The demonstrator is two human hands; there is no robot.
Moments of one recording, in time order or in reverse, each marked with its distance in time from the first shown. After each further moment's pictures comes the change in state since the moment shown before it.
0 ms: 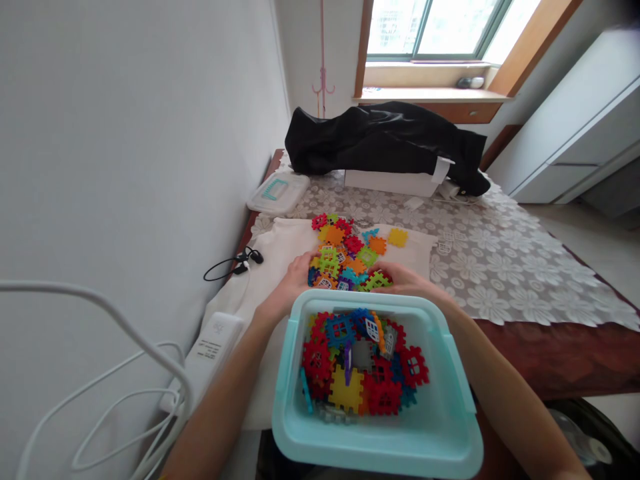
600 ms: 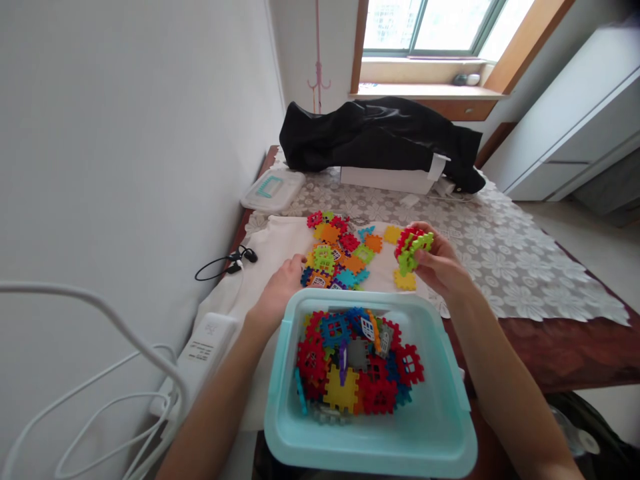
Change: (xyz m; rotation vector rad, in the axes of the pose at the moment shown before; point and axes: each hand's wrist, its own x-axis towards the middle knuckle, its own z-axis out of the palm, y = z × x) left_hand -0.021 0.041 -0.013 0.316 -0.035 -0.182; right_hand -0.022 -0.012 -0.035 0.807 0.383 -0.350
